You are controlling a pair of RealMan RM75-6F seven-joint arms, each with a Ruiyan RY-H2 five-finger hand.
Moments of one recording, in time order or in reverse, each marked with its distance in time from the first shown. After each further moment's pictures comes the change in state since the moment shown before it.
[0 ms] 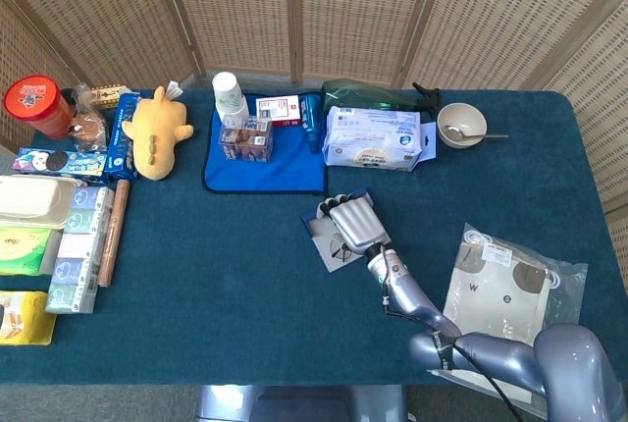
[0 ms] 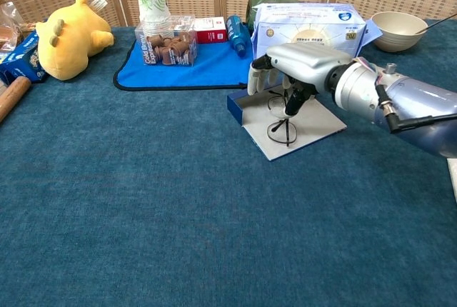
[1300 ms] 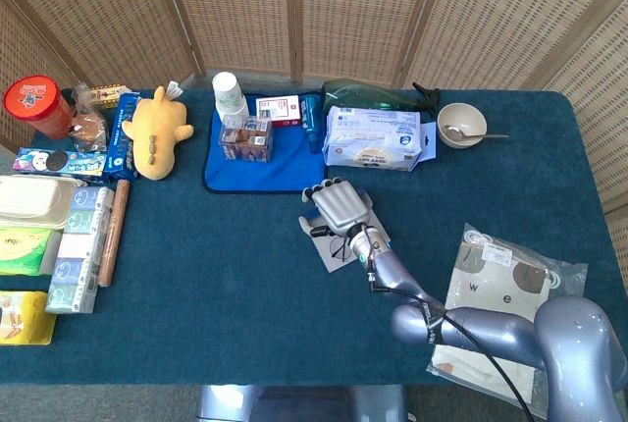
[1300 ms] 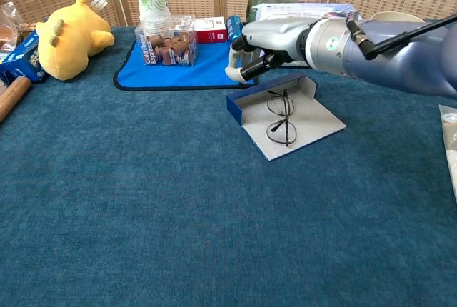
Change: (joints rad) left arm 0.001 -0.019 0.000 0.057 -0.016 -0.013 -0.058; right arm 0.204 0.111 0.066 -0.134 0.418 -0.139 -0.302
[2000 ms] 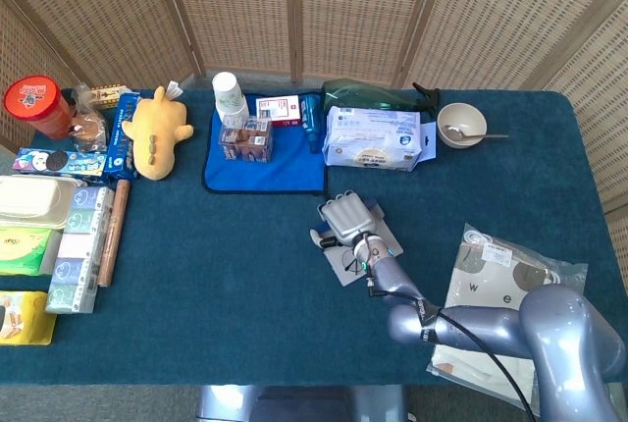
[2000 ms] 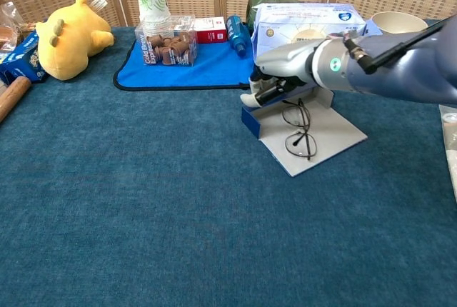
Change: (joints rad) left arm -0.009 -0.008 -0.002 0.009 0.000 -0.014 -0.009; right arm 0.092 0.049 -0.135 -0.089 0.269 0.053 -0.192
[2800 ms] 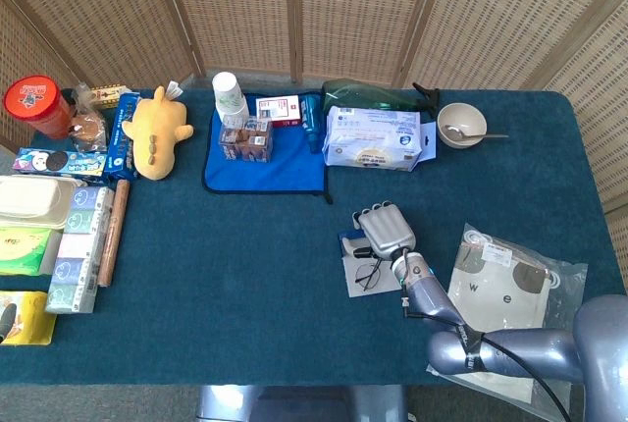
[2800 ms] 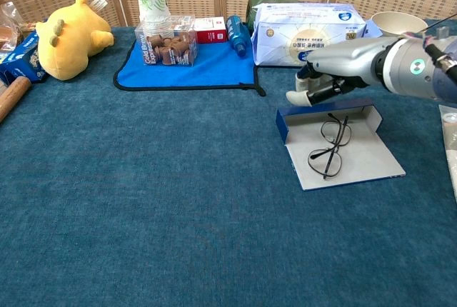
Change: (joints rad) left arm -0.012 -0.008 0.005 -0.012 0.028 -0.003 0.013; right arm -0.136 0.149 -0.071 -0.227 -0.133 0.161 0.100
